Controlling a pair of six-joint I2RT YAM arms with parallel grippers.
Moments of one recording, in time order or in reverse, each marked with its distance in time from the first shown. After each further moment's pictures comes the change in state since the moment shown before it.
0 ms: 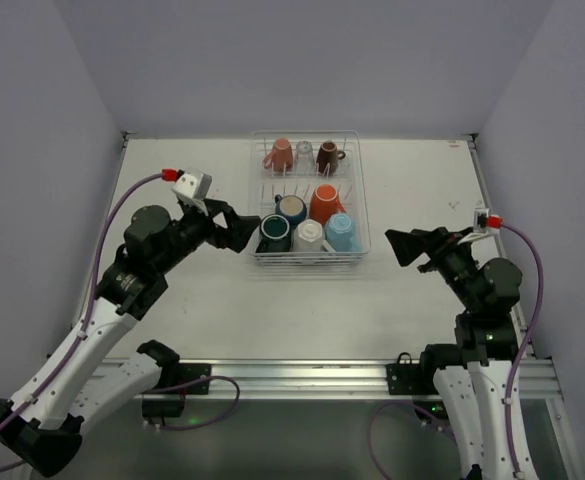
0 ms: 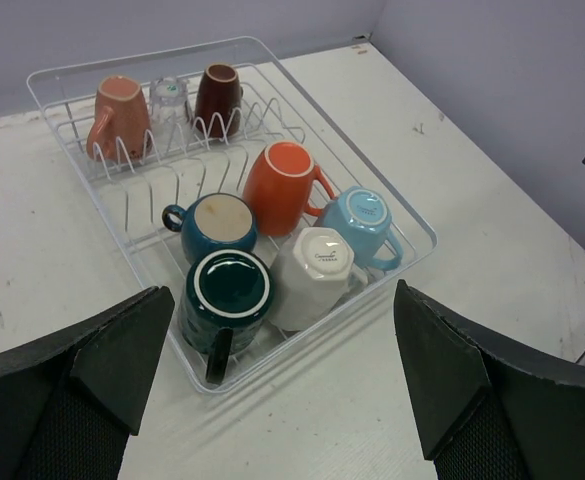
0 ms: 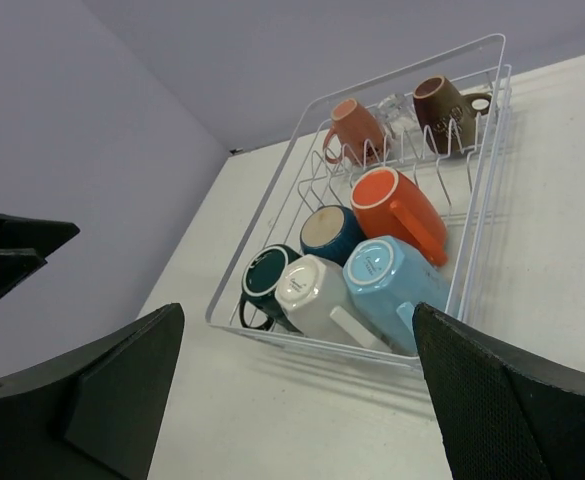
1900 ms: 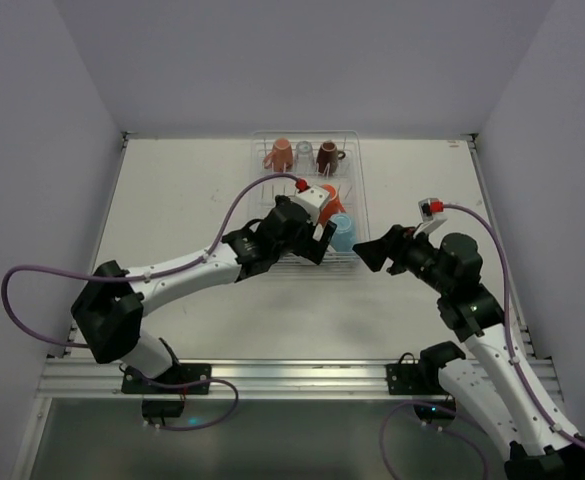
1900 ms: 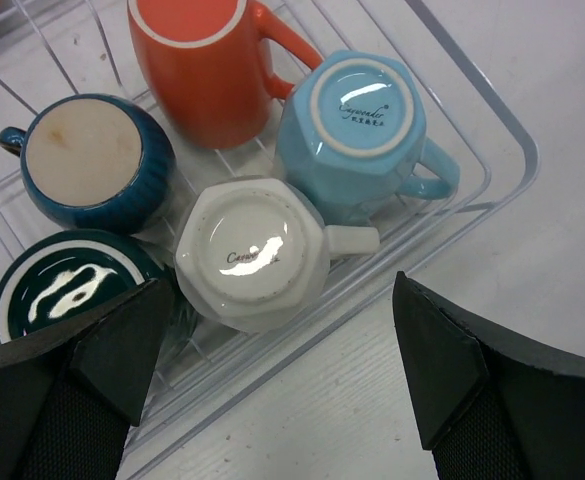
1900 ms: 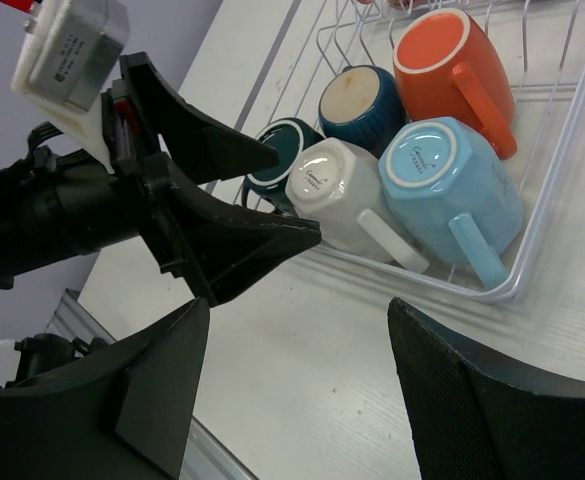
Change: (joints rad) left arm -0.400 0.724 0.218 0.075 -0.388 0.042; right arm 0.330 0.234 0.027 -0.054 0.121 -0.087
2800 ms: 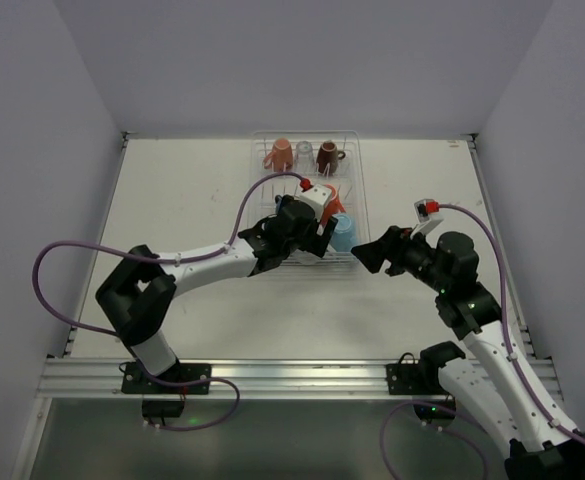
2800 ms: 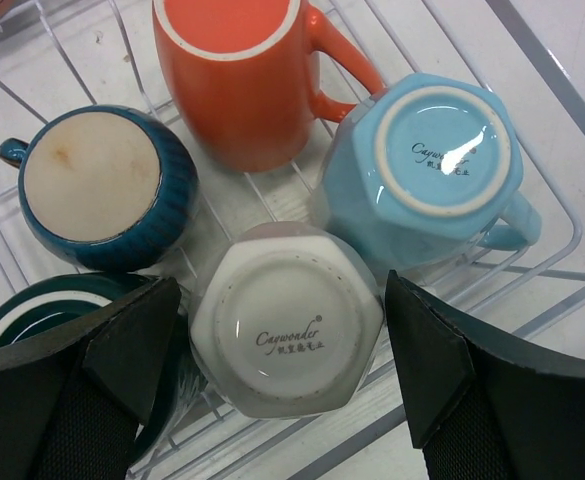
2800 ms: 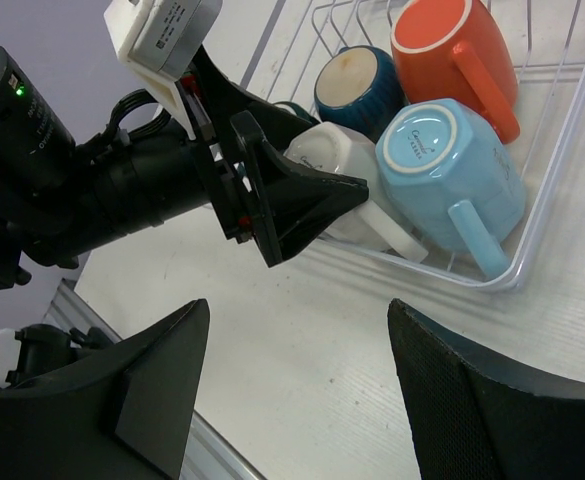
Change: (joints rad) left arm 0.034 0.159 0.013 0.133 -0.059 0.007; right arm 0.000 0.015 -0.006 -0.012 -0.016 -0.008
